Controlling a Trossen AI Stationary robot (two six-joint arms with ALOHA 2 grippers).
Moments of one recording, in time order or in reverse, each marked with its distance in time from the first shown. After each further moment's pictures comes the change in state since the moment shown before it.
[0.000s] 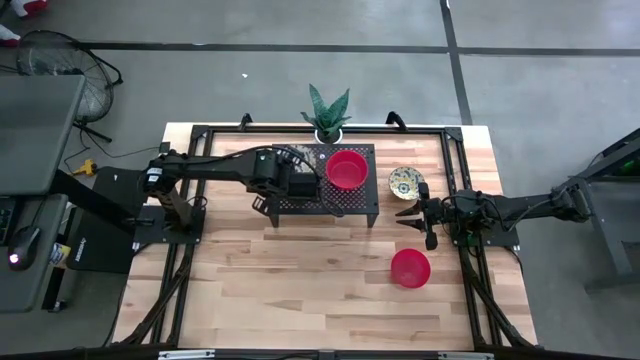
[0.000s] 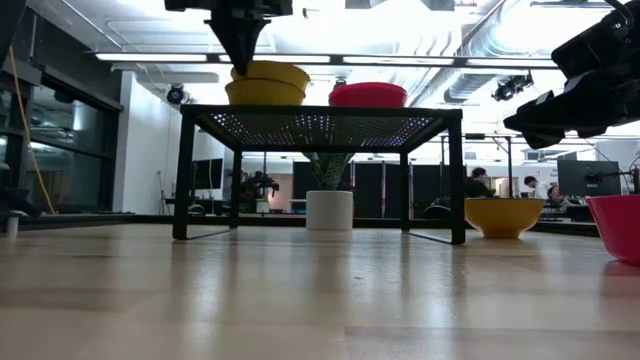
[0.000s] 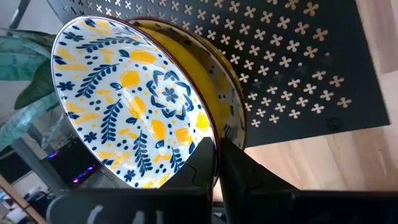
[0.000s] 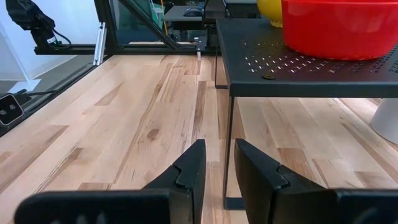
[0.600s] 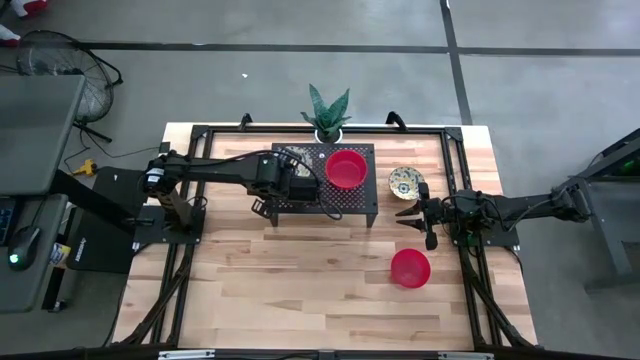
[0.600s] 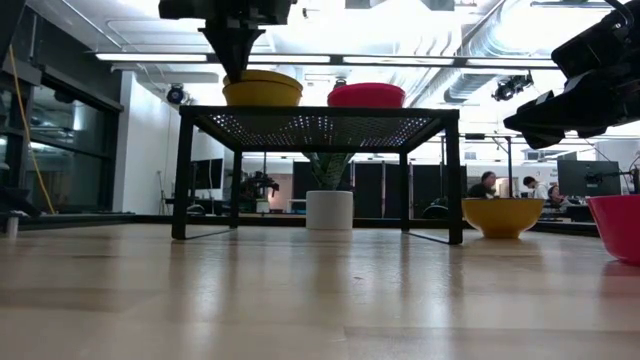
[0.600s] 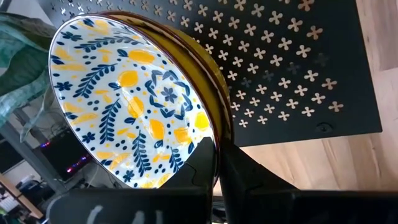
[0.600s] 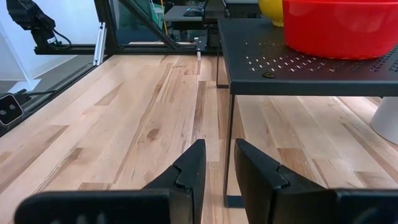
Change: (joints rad) left arm -0.001 -0.002 -0.061 0.001 0.001 -0.060; right arm 0.000 0.000 0.000 0.000 0.000 0.000
